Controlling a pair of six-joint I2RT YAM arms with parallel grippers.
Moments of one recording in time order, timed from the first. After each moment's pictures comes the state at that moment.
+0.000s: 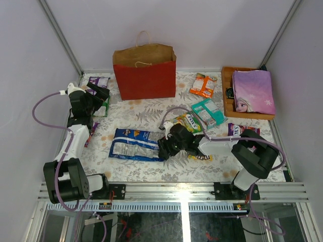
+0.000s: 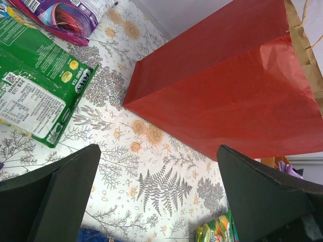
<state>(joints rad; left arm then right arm) 0.18 1.24 0.81 0.11 0.13 -0.78 0.93 1.62 0.72 0.12 -0.23 0.33</state>
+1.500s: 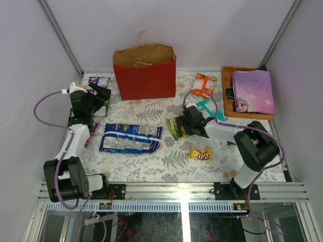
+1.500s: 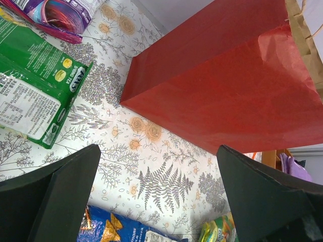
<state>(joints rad) 0.18 1.25 0.81 0.12 0.17 -0.76 0.63 1.64 0.86 -0.14 0.16 0.32</state>
